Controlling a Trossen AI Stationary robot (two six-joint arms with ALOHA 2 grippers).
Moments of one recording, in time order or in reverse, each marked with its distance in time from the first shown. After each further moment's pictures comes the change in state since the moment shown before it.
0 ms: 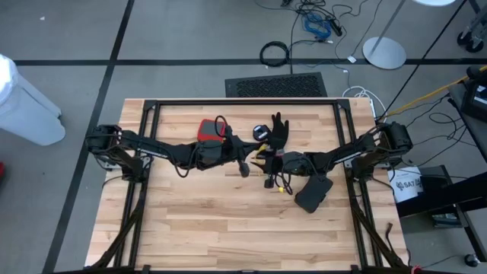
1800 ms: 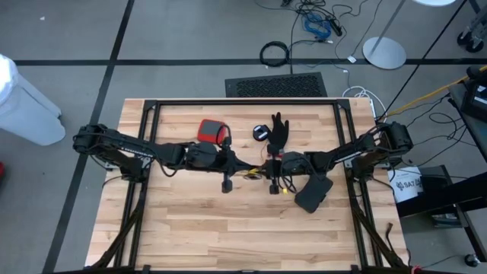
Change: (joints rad) left arm -0.056 -0.143 0.000 -0.359 0.280 0.079; right arm -0.015 -0.003 -0.015 -0.062 -0.231 0.128
